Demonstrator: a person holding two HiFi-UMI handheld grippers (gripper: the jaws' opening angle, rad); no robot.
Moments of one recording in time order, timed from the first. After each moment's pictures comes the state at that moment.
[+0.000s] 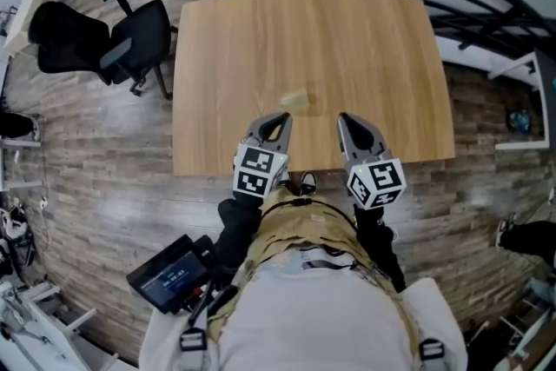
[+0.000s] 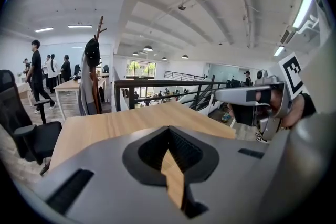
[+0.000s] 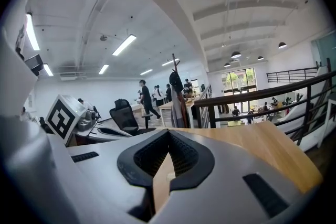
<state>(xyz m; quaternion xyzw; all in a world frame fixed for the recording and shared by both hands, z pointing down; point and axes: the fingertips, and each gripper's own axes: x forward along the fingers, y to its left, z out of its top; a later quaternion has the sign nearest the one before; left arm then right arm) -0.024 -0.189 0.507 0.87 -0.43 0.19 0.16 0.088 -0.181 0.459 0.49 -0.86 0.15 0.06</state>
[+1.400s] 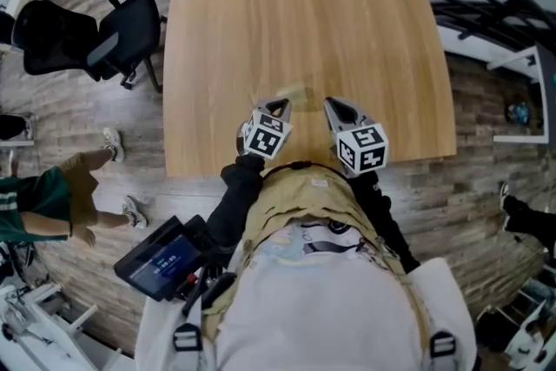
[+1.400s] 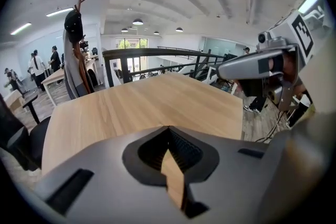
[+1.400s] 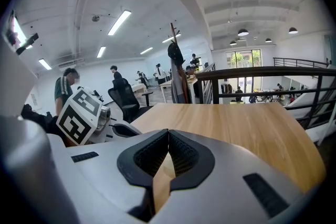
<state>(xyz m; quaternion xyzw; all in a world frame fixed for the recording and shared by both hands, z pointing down) -0.017 -0.250 0.652 0.85 -0.37 0.33 0.19 0.074 -0.244 0.572 0.45 -0.85 0.21 0.17</state>
